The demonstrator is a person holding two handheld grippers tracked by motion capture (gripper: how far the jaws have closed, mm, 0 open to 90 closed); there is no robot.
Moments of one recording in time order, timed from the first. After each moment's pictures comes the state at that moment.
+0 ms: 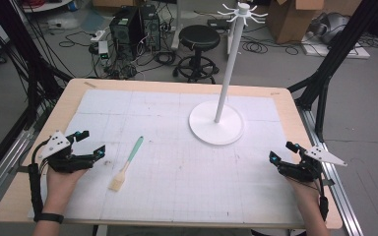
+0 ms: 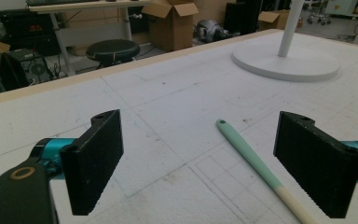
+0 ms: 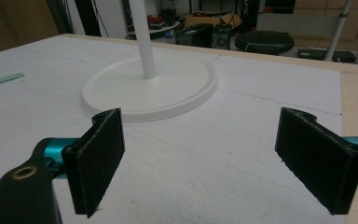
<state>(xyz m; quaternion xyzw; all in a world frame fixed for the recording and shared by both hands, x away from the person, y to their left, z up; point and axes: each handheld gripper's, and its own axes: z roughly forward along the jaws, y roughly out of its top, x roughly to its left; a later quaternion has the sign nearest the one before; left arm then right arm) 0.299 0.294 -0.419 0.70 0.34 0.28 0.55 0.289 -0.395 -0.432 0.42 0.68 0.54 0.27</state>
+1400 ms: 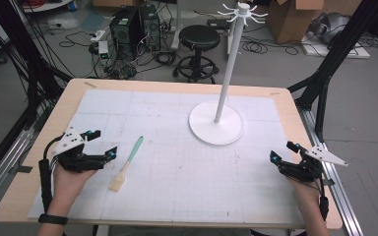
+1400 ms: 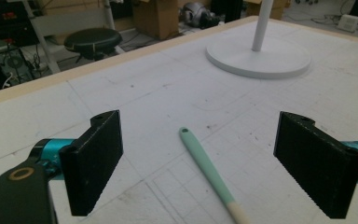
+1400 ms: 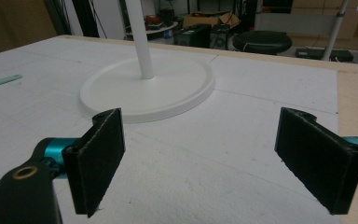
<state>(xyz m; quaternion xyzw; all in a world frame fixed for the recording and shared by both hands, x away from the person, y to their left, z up) 0.293 0.250 -0.394 0.74 0.33 0.25 0.53 0.290 -0.397 -0.431 0.43 0.67 0.54 0.27</state>
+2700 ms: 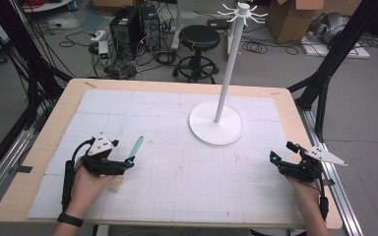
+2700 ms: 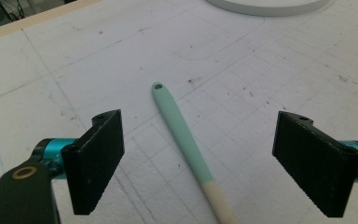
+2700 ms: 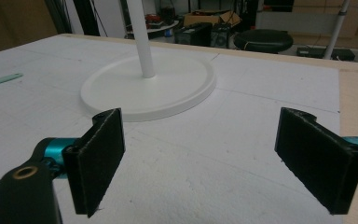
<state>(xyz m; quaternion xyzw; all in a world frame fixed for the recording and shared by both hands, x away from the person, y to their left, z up) 0.302 0.207 -0.420 0.79 0.35 0.23 0.44 0.290 -0.397 -0.432 0.42 0.67 0.54 0.27</state>
